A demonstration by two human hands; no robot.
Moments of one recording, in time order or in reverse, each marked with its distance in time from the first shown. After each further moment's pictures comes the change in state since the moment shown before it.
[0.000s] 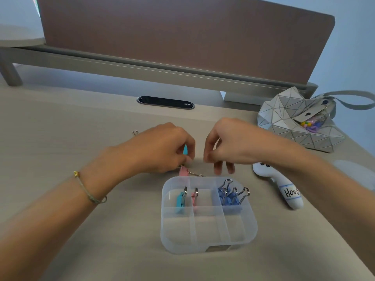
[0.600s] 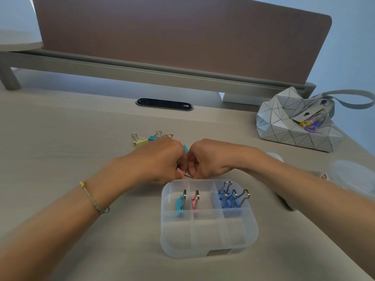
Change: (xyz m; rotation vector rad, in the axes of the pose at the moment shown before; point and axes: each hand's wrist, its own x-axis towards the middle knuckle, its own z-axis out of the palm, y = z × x) left_hand 0.001 -0.005 0.022 0.039 -0.068 -0.038; right_hand 0.053 0.014 0.043 -0.212 -0.123 -0.156
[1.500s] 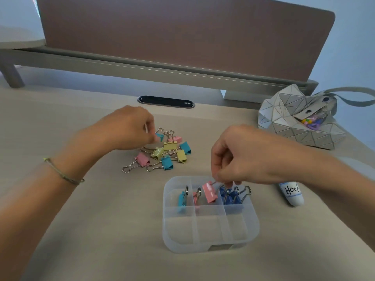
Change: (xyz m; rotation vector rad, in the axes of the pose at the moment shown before) left_hand -0.007 -0.047 -0.044 -0.049 0.132 -0.312; right_hand -0.100 -0.031 -0.038 0.206 0.116 0.091
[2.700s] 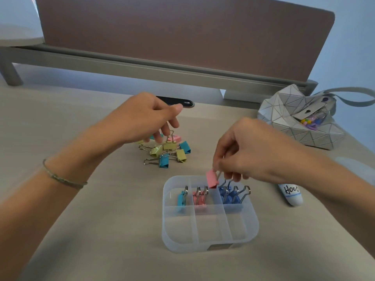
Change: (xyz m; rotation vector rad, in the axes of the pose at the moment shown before) left_hand -0.015 0.034 -0.013 -0.523 0.066 0.017; right_hand -0.003 0.005 0.003 0.102 0.192 0.046
